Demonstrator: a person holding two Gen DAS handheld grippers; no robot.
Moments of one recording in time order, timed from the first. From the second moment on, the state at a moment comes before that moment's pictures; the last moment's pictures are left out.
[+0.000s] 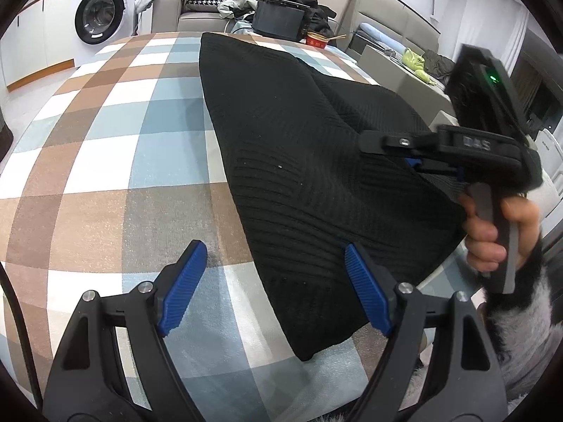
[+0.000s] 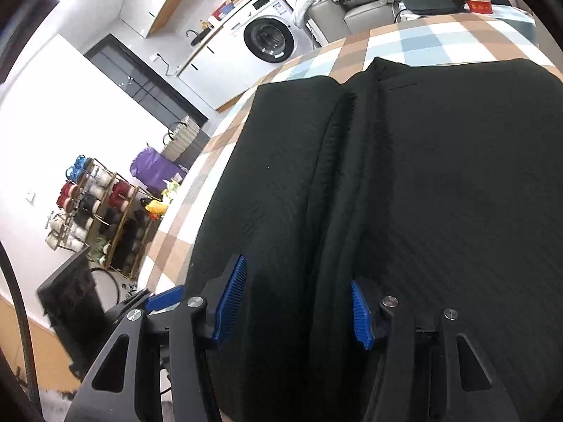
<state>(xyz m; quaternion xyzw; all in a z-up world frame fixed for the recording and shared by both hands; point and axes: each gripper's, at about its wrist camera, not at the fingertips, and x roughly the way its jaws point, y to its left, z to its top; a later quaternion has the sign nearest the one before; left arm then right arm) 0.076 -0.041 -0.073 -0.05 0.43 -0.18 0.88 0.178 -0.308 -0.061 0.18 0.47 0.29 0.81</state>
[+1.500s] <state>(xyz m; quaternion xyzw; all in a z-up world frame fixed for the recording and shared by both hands) 0.178 -0.107 -0.077 -0.10 0.47 -0.20 0.86 0.126 -0.478 -0.045 0.15 0.41 0.06 0.90</state>
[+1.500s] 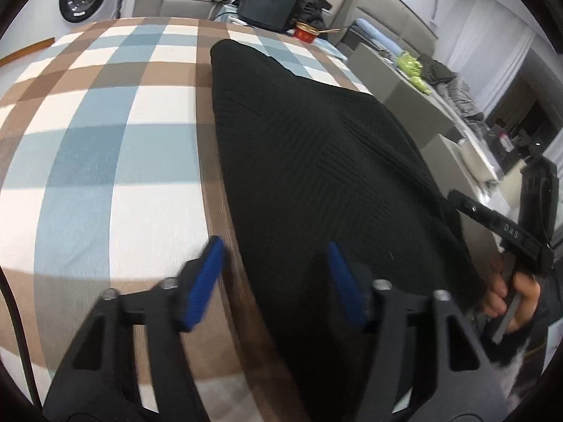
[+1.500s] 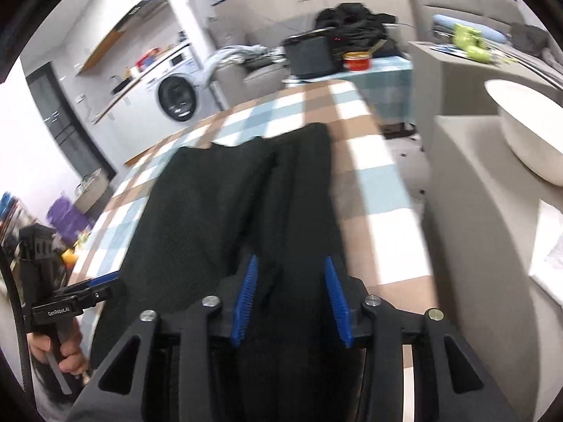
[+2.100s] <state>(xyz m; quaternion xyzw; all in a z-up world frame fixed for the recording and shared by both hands) 0.177 -0.022 -0.072 -0.10 0.45 -0.11 0.88 0.174 -0.367 -0.059 0.12 0.46 0.19 0.86</state>
